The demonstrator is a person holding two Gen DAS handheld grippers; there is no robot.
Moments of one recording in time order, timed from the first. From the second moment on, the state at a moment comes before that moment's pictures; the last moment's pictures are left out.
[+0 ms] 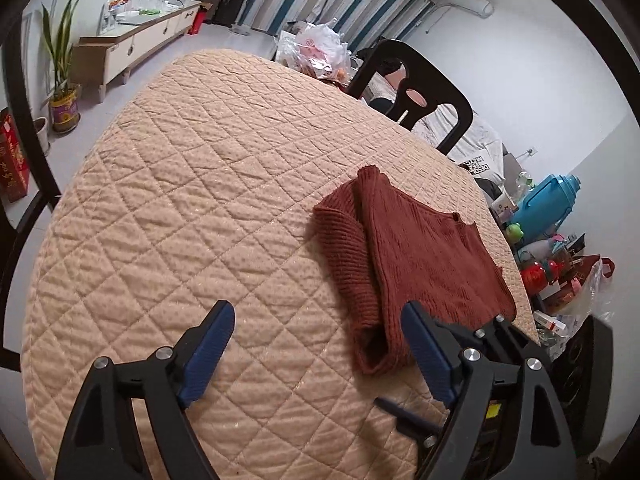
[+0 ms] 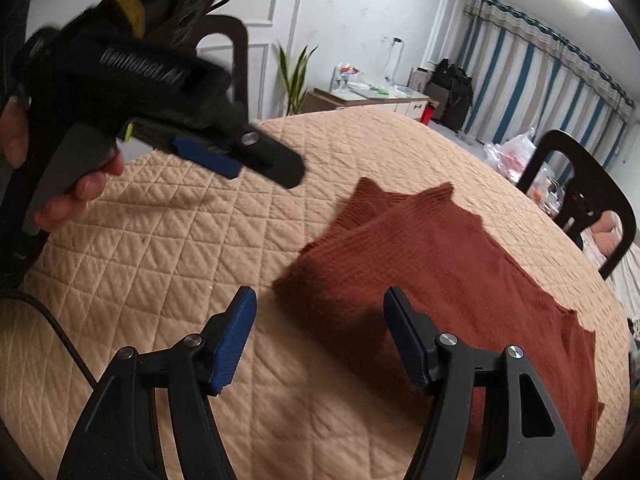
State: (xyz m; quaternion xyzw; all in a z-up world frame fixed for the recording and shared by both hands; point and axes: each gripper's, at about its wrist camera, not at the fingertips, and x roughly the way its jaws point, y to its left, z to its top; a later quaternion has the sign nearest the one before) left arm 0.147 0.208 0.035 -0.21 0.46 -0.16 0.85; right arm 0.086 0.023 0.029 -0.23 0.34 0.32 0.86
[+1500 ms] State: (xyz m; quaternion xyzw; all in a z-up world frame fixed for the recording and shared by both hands) left arm 0.234 0.141 0.022 -0.20 0.55 -0.17 0.79; right arm 0.109 0.010 0.029 -0.18 0.33 0.28 0.88
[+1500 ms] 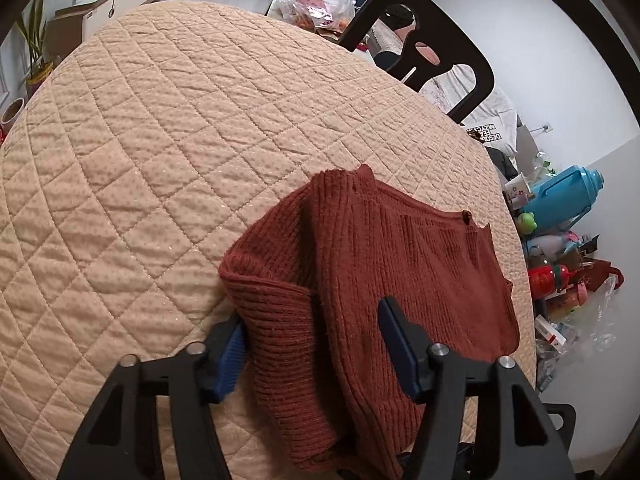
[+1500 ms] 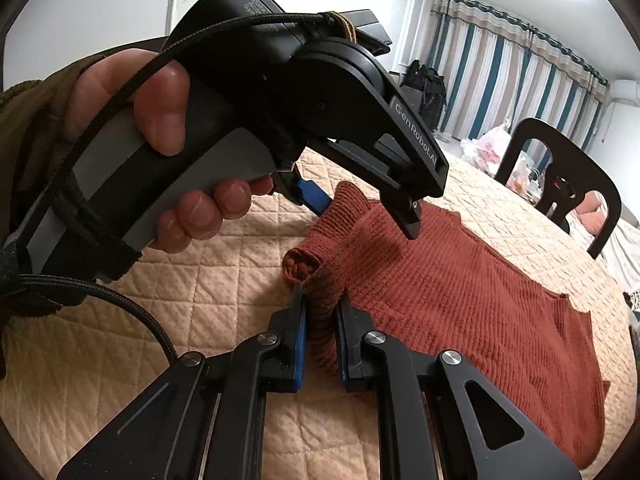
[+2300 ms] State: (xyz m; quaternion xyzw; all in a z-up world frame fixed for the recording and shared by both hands) left arm 0.221 0.104 0.074 -0.18 0.51 -0.18 0.82; right arm 0.096 -0.025 0.058 -0.13 0.30 0.27 0.91
